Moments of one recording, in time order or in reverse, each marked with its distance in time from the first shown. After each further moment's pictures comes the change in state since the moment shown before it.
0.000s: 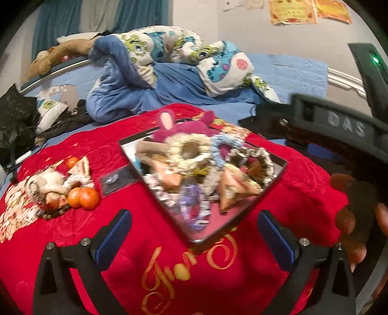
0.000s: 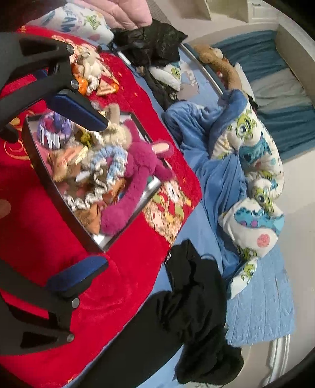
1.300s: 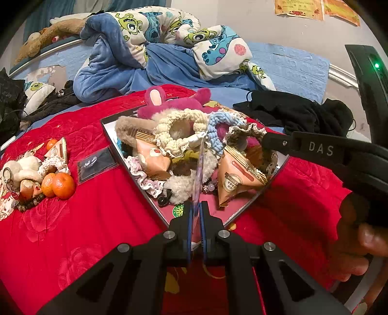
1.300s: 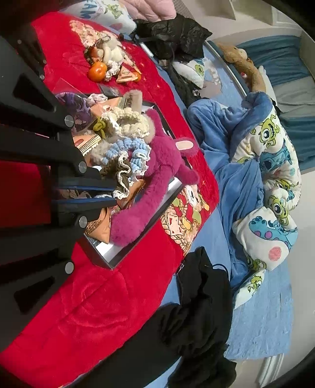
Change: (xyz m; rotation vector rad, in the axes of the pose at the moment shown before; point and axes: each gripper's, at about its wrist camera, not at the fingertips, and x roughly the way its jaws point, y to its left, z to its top) left arm 0.045 0.000 -0.004 -0.028 0.096 -0.089; right arm 0.039 0.005 -0.013 -0.073 0.087 -0.032
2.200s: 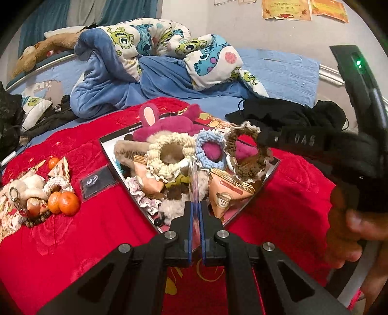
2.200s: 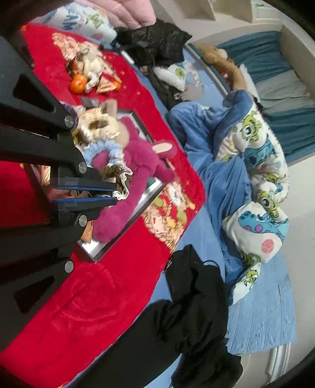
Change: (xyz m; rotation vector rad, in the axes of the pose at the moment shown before) left arm -0.018 -0.009 0.010 0.044 -0.050 -0.013; right arm -0.014 -0.007 0.016 0.057 -0.057 0.014
